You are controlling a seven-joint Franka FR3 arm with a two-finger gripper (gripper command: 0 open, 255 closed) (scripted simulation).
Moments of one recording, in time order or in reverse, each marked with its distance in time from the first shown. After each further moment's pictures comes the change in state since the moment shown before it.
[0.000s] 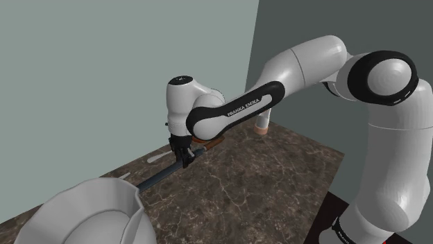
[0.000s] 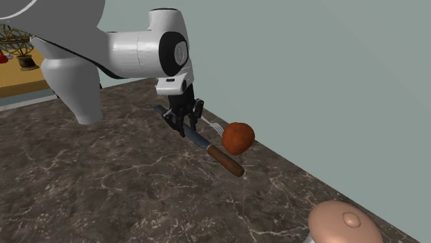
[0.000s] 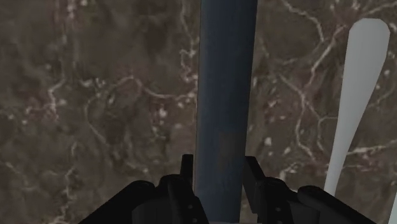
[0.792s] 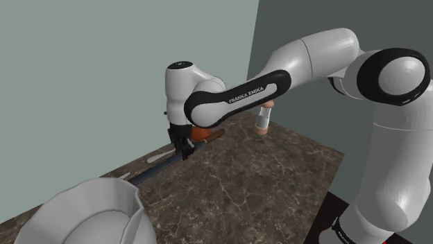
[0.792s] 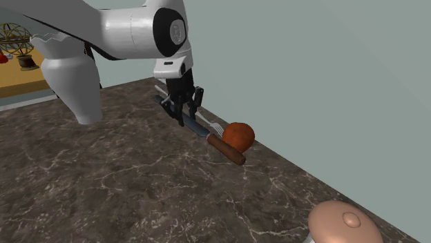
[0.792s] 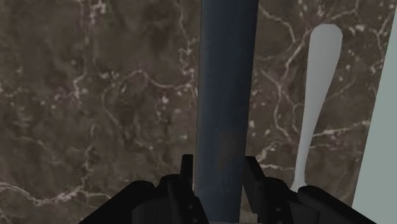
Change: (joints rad) arm -0.016 -0.046 0.024 0.051 0.047 -0.084 -0.034
